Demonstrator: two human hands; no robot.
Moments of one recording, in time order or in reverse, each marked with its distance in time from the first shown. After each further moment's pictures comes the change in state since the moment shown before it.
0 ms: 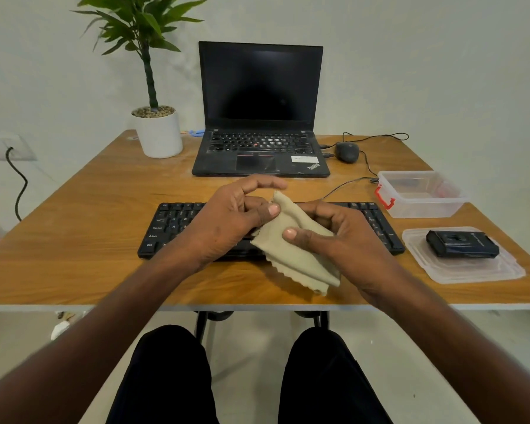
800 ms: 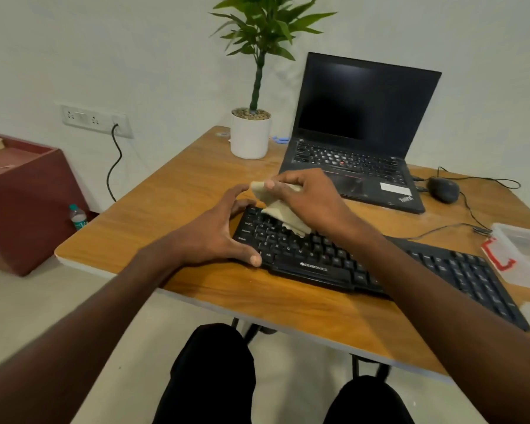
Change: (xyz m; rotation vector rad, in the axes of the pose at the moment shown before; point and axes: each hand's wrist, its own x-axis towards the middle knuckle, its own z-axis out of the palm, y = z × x) left_hand -0.054 -0.081 -0.155 0.336 0.037 -0.261; right_hand 0.159 -0.028 0.139 -0.470 -0.125 -0.232
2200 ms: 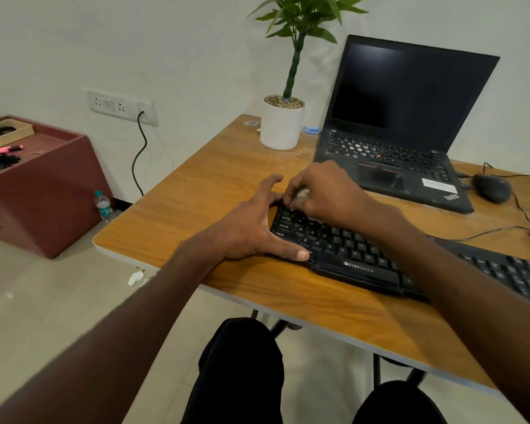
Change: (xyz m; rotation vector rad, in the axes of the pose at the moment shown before) left_hand 0.007 -0.010 0.000 0.028 0.064 0.012; right_hand 0.038 -0.012 0.033 -0.579 -0.225 -0.164
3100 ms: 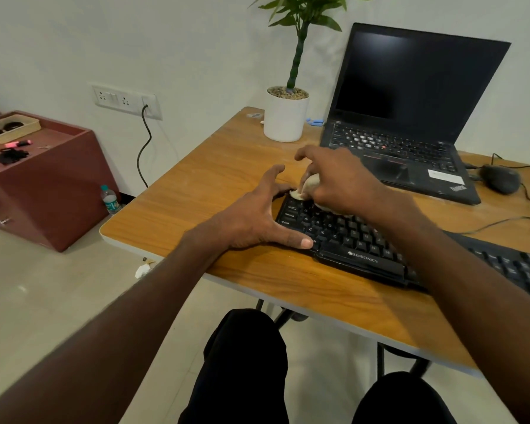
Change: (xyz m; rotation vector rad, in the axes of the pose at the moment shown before) left_hand 0.003 -0.003 -0.001 -0.001 -0.008 -0.002; right_hand -0.003 0.003 -0.001 0.009 0.048 0.060
